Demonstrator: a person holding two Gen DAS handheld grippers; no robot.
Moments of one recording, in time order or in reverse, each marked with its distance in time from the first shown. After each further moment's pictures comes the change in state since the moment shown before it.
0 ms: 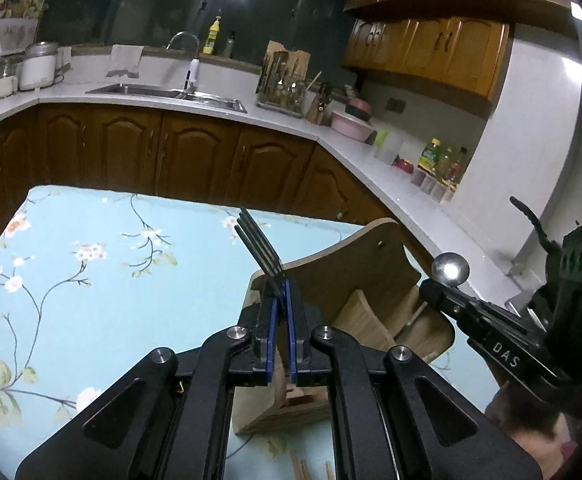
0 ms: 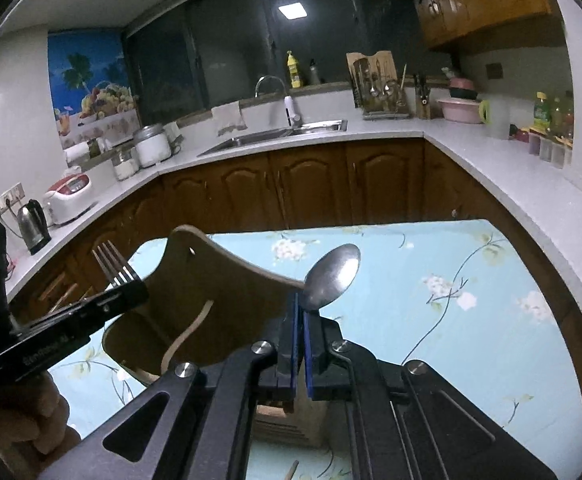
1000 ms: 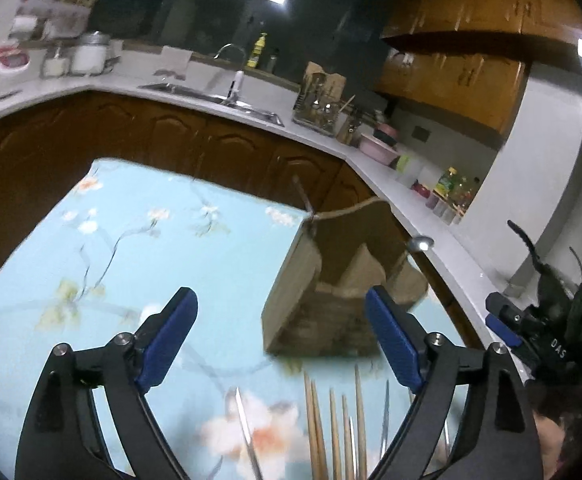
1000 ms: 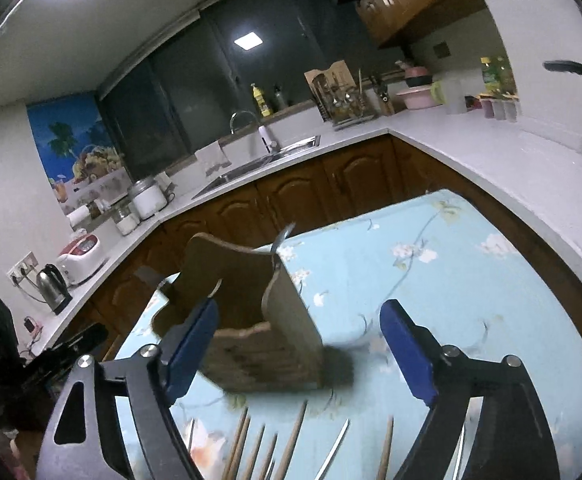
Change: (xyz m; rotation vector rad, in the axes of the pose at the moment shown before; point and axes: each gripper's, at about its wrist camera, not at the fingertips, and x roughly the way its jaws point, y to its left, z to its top) left arm -0.116 0.019 -0.057 -0.134 -0.061 0.083; right arm -0.102 -0.035 -0.042 0.235 -0.087 0.031
